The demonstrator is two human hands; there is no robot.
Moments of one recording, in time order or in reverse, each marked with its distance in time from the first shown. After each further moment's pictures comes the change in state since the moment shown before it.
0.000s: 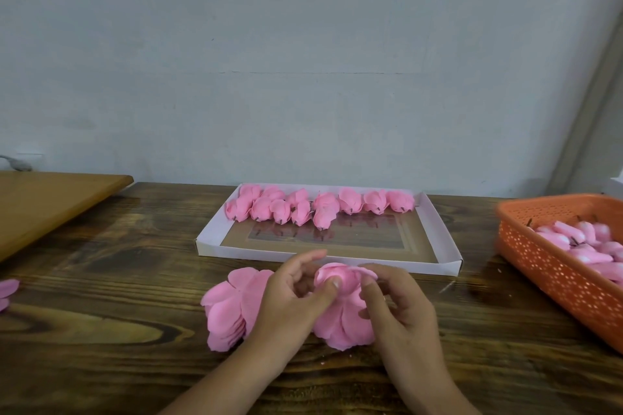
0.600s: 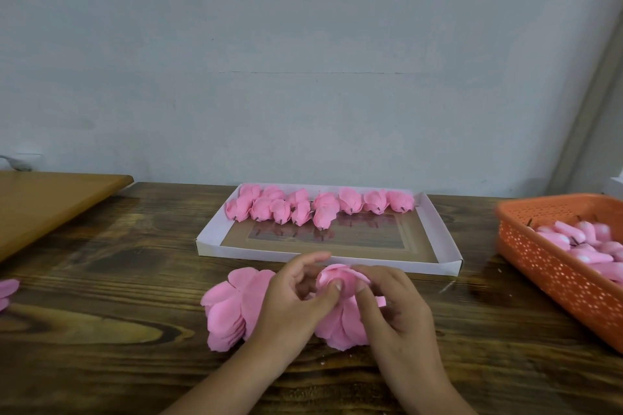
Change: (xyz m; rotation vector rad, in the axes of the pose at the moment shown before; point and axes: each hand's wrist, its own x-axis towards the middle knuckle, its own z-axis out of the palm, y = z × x) left_hand 0.000 0.000 0.004 0.006 -0.010 0.047; right_hand -0.001 -0.010 0.001 -0.167 -0.050 -0.084
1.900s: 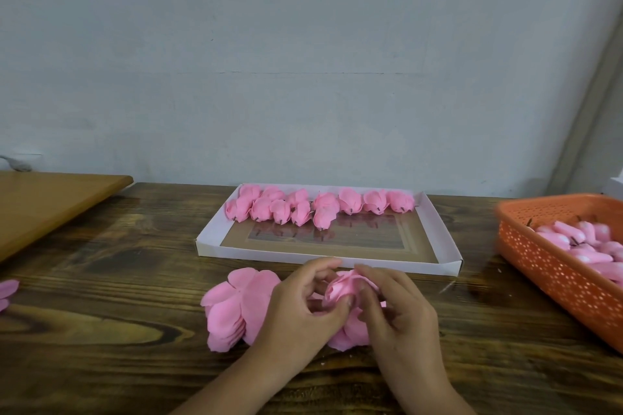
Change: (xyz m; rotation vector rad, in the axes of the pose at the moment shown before) left_hand -0.008 0.000 0.001 0.130 -0.061 0.143; right_hand 0.000 0.005 0.002 -0.096 0.103 -0.093
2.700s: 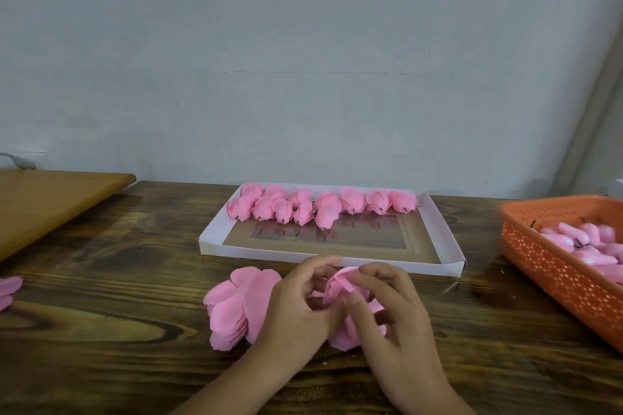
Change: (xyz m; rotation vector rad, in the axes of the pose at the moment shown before) left_hand 0.002 -0.002 -0.001 -0.095 0.000 -0.020; right_hand -0.002 -0.016 -0.001 0.107 -0.102 0.007
